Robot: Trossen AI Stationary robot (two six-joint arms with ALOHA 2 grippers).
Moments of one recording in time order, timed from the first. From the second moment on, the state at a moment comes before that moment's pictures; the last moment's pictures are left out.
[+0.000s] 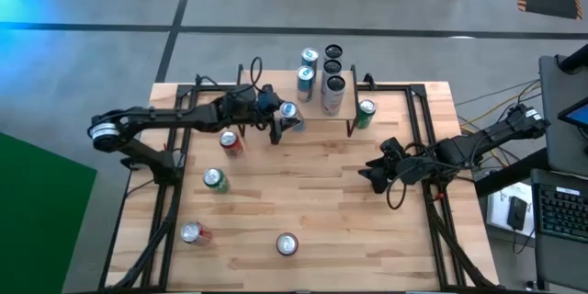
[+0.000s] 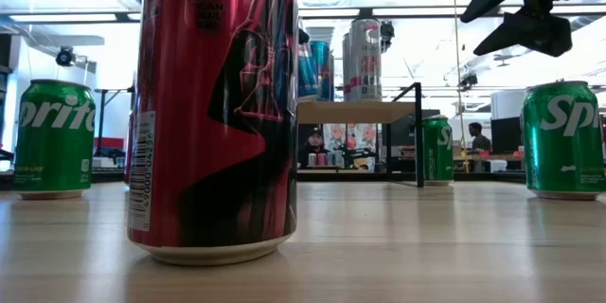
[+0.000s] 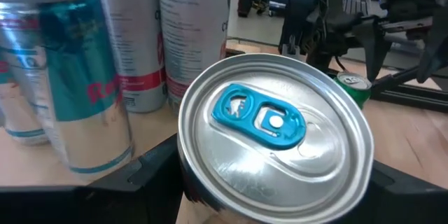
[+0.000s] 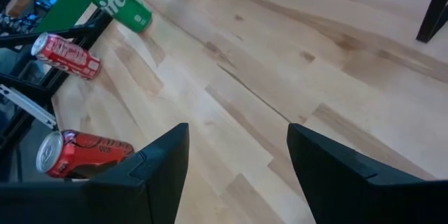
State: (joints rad) left arm 0.35 1.43 0.90 0.26 0.14 -0.03; right arm 0.38 0.90 0.73 -0.59 0.45 1.13
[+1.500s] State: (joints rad) left arm 0.40 1.57 0.91 0.78 0.16 0.02; right arm 0.39 0.90 0.73 -0.59 0.44 1.15
